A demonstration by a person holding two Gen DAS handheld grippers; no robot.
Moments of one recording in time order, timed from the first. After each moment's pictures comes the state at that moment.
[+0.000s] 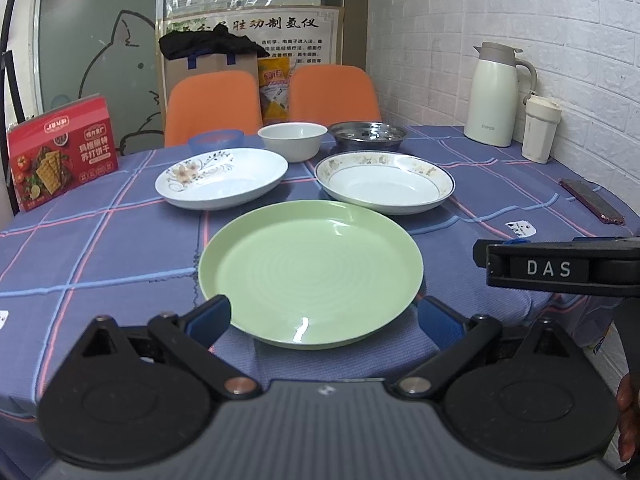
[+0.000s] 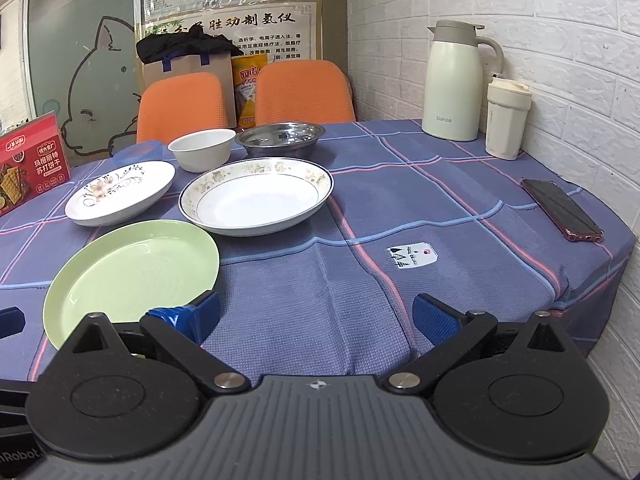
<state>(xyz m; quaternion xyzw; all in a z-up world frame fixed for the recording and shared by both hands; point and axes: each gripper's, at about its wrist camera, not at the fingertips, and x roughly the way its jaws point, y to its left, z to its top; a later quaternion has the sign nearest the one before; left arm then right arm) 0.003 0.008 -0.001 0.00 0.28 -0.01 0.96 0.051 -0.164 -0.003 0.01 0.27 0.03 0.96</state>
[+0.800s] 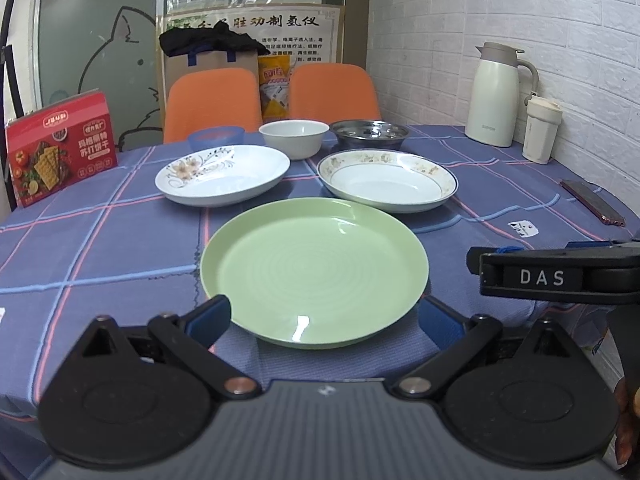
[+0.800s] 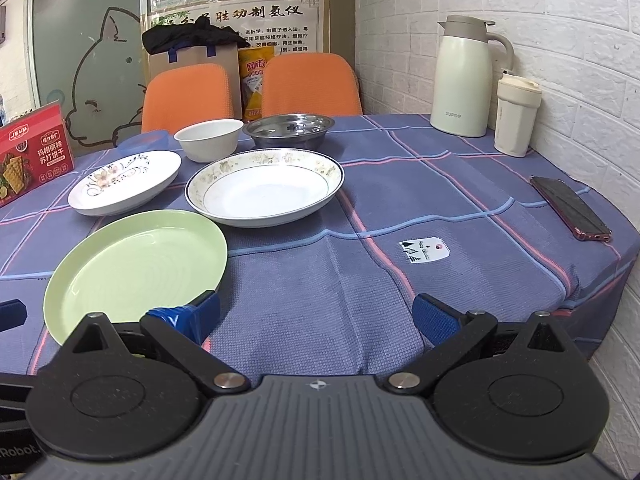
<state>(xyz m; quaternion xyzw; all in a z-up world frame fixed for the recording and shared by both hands) 0.006 0.014 -0.003 0.00 0.28 -0.01 0.96 0.054 -0.156 -0.006 0.00 0.28 0.04 0.96</state>
